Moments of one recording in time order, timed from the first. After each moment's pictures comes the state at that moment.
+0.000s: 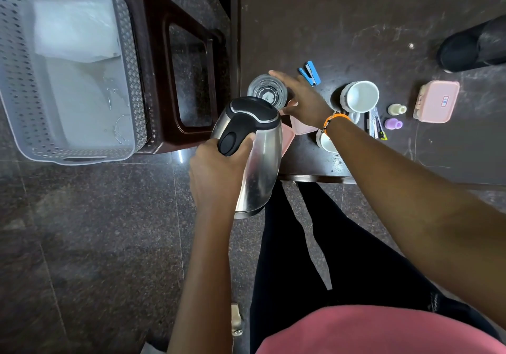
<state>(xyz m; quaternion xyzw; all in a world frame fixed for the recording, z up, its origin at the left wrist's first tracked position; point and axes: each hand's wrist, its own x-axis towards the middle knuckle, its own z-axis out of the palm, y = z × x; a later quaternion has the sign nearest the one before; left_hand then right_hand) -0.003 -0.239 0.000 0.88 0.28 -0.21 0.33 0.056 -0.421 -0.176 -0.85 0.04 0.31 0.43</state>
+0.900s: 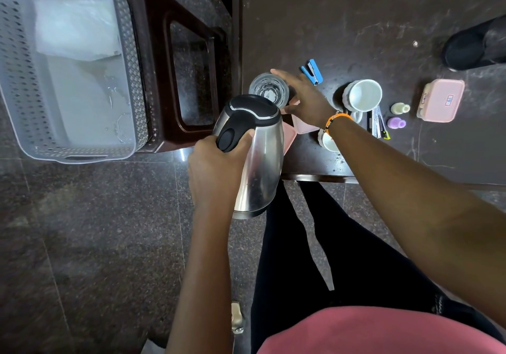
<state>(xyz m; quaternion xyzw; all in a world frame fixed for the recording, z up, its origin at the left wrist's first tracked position) 0.002 -0.239 0.001 0.87 0.29 -0.22 0.32 0.054 -0.423 -0.186 -0.85 0.02 0.29 0.44</state>
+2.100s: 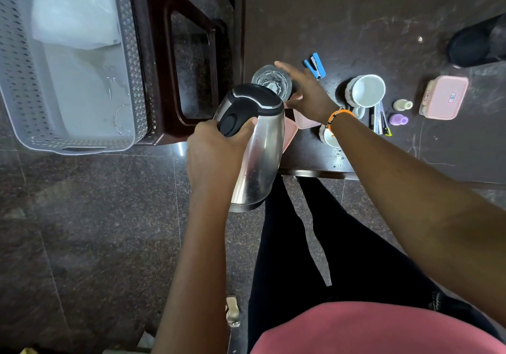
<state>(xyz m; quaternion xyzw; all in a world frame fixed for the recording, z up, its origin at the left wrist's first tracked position) 0.015 -0.238 0.006 0.88 0.25 -0.24 0.31 0.053 -0.418 -0.165 -0.85 0.03 0.28 0.46</state>
